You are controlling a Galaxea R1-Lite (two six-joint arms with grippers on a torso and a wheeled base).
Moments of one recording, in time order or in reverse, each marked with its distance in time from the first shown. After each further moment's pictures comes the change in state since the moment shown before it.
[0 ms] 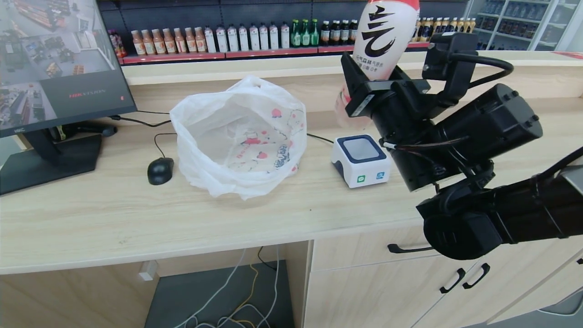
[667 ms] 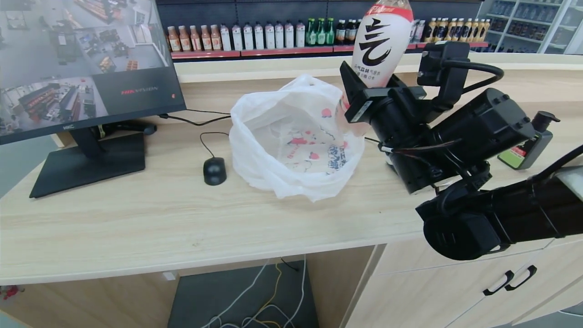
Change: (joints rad) left arm -0.001 0.000 0.000 0.000 0.000 0.000; right arm -0.007 0.003 0.012 0.029 -0.001 0.021
